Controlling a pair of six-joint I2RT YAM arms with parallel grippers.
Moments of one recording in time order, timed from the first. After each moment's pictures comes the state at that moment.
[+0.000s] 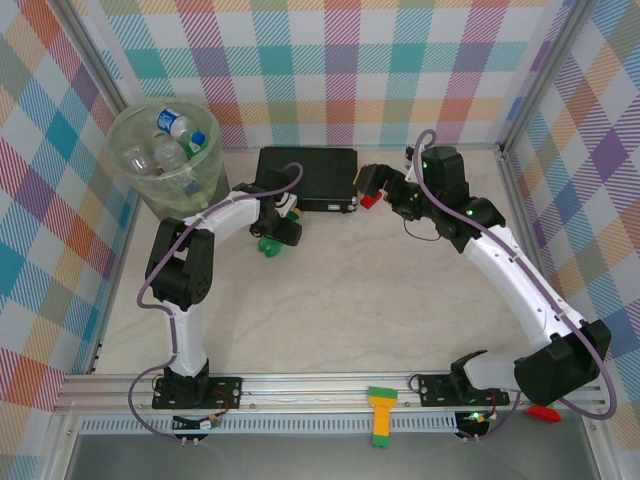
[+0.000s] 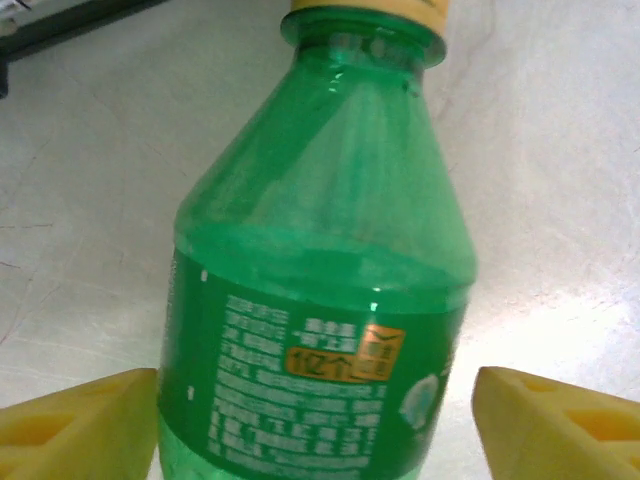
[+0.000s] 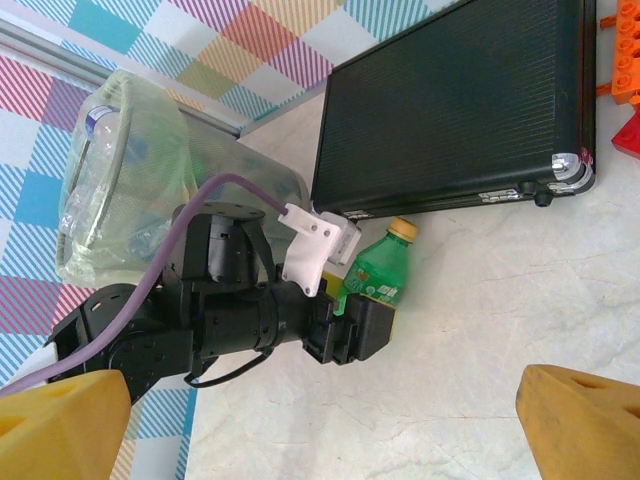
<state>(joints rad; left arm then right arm) -0.39 2.01 1.49 -0.77 0.00 -0.01 0.44 1.30 1.31 -0.51 -0.32 0.78</state>
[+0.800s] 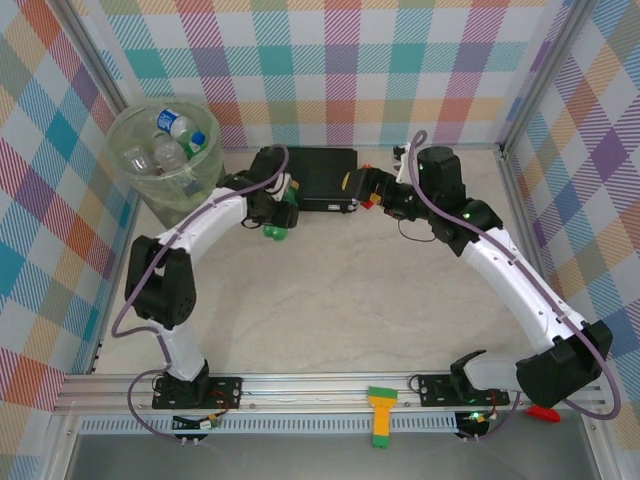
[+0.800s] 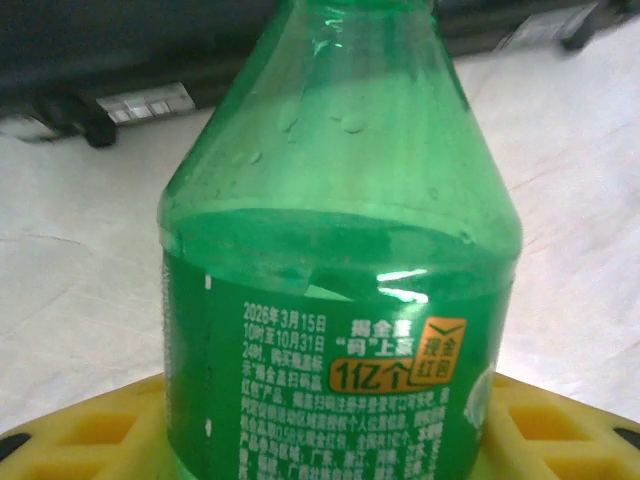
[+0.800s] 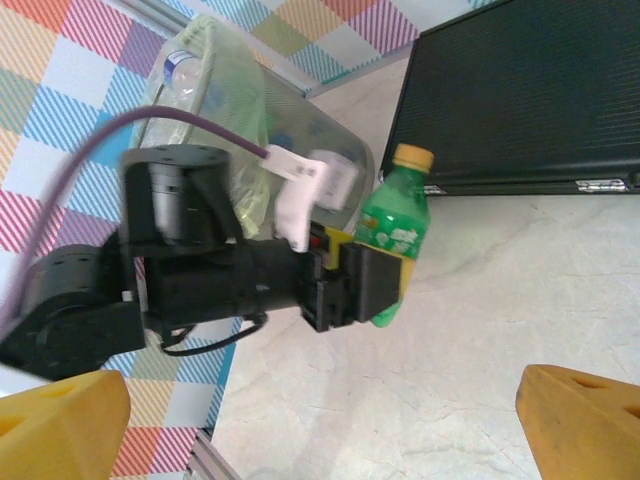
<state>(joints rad) -0.41 1.80 1.52 -0.79 0.04 -0.19 0.48 1.29 1.31 -0.45 -0.42 0.75</state>
